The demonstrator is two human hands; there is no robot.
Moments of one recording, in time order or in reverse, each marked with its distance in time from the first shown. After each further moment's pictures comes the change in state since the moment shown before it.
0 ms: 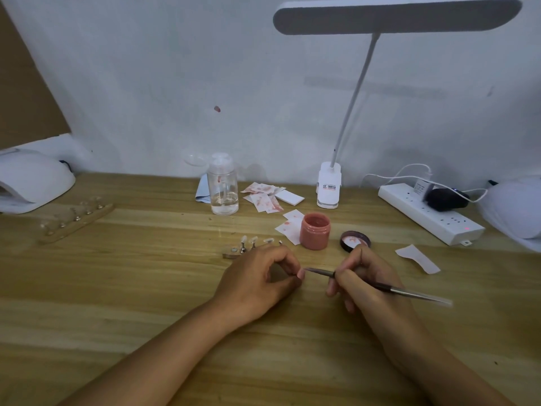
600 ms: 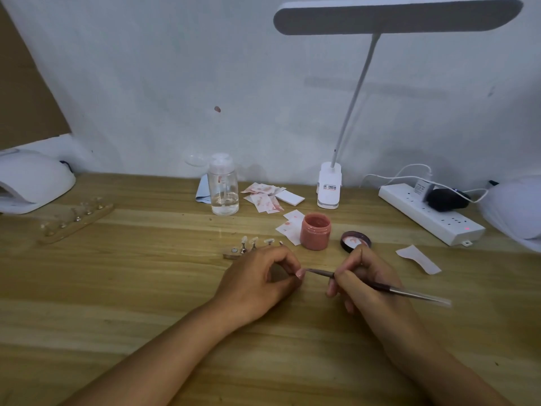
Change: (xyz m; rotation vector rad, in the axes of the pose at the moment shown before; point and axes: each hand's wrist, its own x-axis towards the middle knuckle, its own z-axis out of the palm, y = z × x) left_hand -0.001 0.003 -0.002 -0.002 -0.016 -0.036; right_hand 0.000 0.000 0.000 0.006 0.005 -0.011
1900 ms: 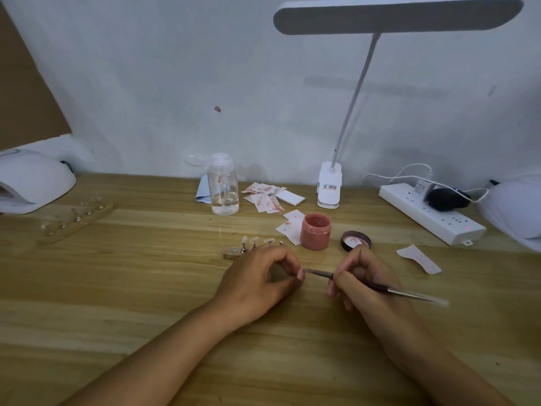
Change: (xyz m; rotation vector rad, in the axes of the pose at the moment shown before) left_hand 0.000 0.000 -0.001 -0.022 -0.007 0.023; right_hand 0.000 0.000 -0.001 -0.023 -0.027 -0.018
